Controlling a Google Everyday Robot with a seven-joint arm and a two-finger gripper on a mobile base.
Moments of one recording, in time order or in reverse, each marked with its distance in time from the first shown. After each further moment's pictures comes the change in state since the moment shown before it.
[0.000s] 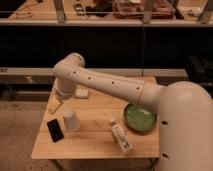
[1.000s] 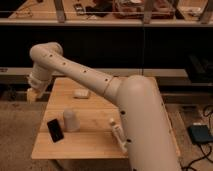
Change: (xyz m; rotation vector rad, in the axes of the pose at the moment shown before) arm 0.119 -0.082 0.022 0.265 0.038 -0.295
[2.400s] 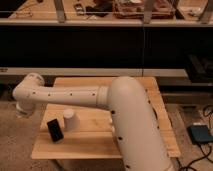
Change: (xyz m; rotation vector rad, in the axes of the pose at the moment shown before) arm -0.009 -0.035 0.119 -0.186 0.040 -0.246
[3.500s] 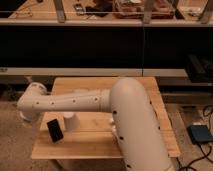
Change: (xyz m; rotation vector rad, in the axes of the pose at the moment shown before) arm -0.039 -0.011 0.029 -0.021 -0.083 -0.036
